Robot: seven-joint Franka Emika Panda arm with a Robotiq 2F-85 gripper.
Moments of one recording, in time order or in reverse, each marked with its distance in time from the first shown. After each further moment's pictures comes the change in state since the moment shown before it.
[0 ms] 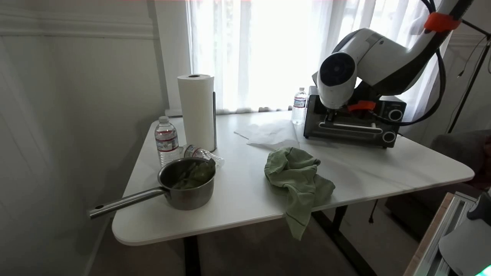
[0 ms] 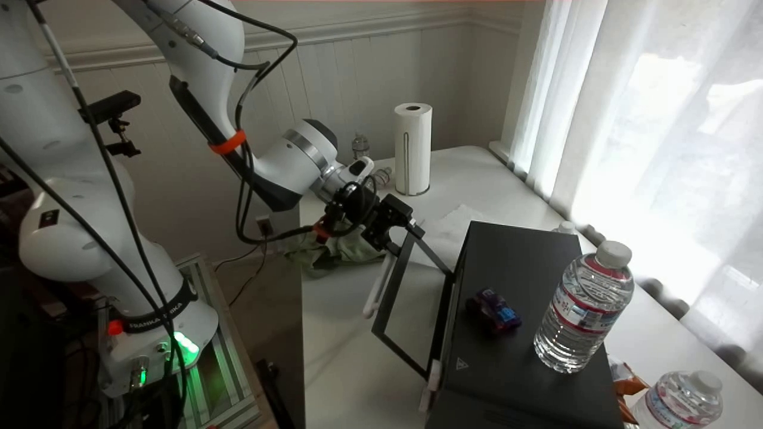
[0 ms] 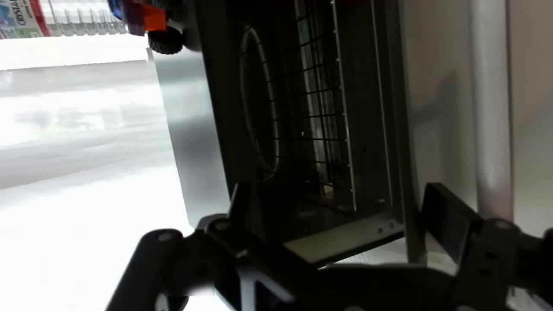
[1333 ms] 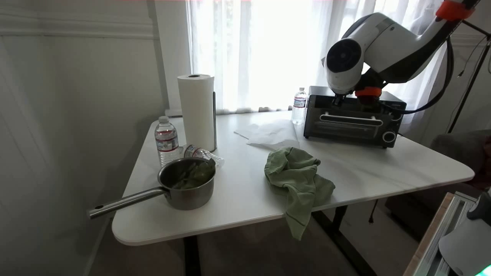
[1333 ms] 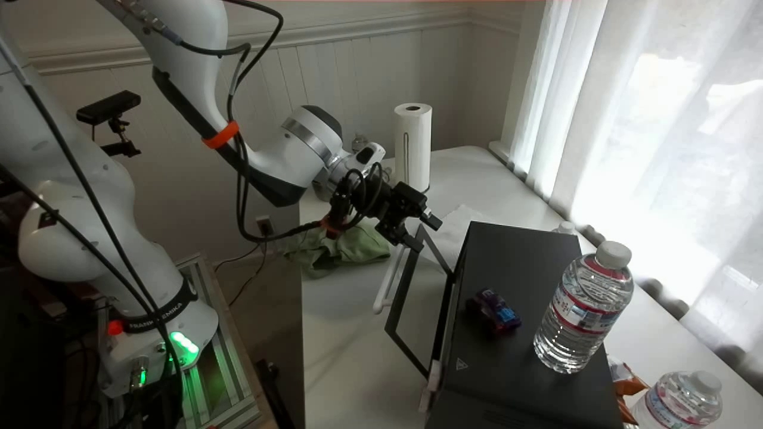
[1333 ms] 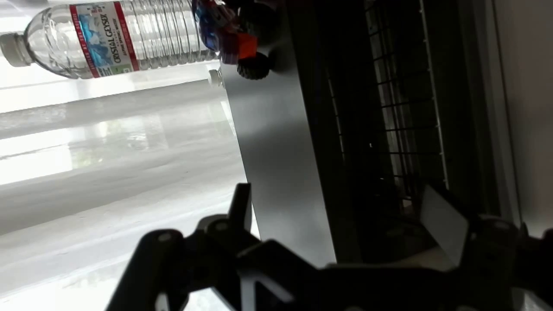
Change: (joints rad) arm -0.005 -0.077 -0.073 0.016 -0.032 -0.027 -0.001
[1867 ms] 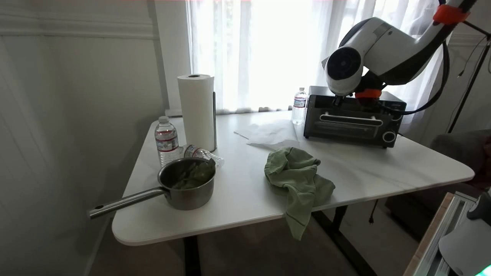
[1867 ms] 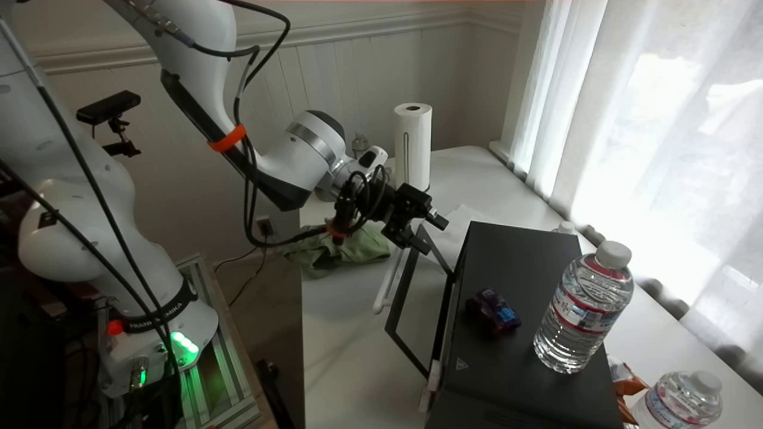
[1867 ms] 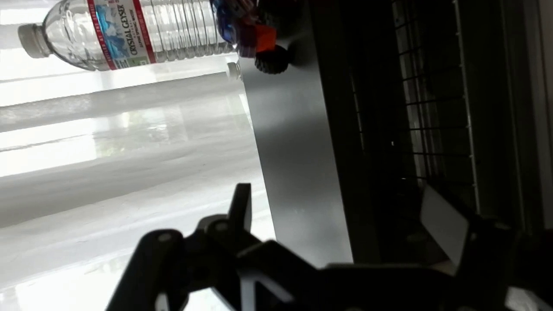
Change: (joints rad) arm 0.000 0.035 -0.007 0.014 -0.080 -0.046 0.060
